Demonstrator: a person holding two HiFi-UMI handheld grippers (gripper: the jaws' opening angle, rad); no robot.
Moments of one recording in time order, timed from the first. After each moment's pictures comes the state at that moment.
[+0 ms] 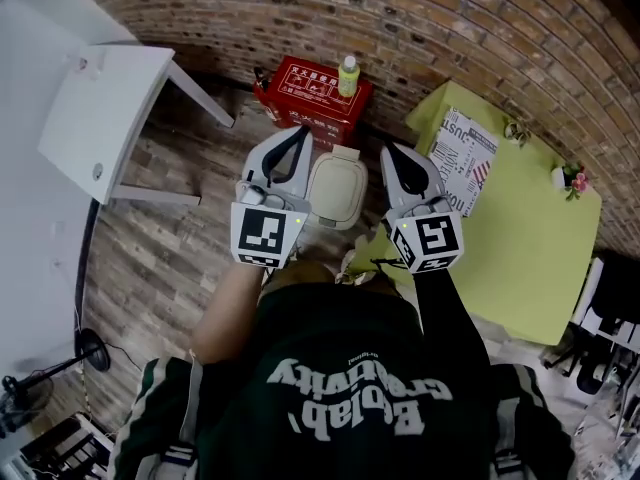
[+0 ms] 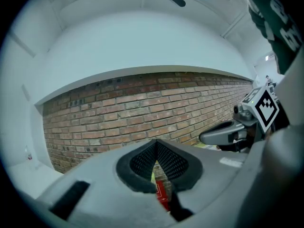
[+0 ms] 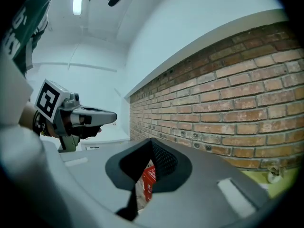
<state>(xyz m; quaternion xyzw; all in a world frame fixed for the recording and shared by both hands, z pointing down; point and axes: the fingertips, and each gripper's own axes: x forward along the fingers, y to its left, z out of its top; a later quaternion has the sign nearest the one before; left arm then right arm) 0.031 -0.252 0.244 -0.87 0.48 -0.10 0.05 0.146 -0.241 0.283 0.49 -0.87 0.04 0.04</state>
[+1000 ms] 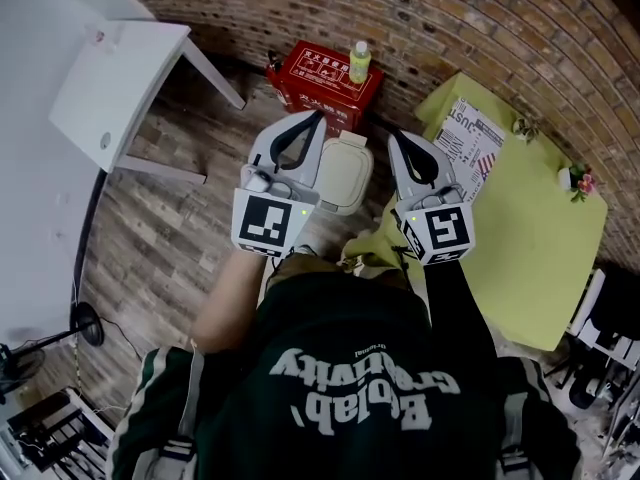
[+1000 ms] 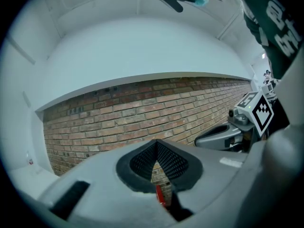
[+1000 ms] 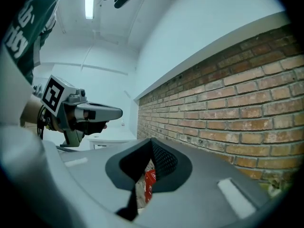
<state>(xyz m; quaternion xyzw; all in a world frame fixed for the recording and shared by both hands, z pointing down) 0.053 -0.215 0.223 -0.87 0.48 -0.08 0.08 0.152 -0.212 0.270 0.44 -0.90 0.00 0.04</state>
